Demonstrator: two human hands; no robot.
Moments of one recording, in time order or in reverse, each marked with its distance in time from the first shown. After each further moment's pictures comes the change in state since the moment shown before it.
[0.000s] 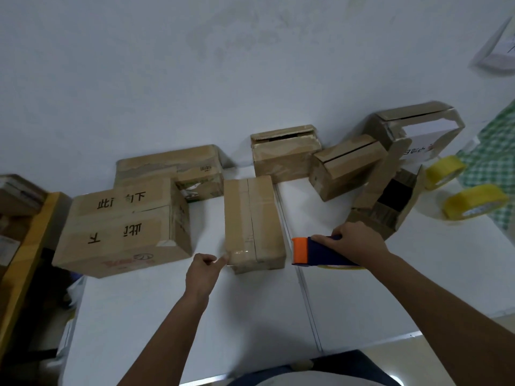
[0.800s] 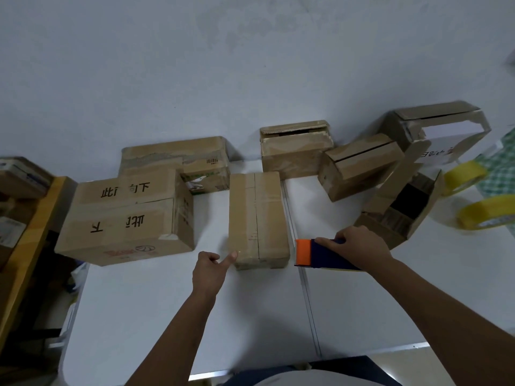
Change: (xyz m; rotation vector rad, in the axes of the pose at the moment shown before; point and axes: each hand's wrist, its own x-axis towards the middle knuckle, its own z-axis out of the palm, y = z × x) left_hand 0.012 -0.014 0.019 0.059 0.069 -0.024; right_hand 0.021 0.005 0.015 0.010 -0.050 -0.025
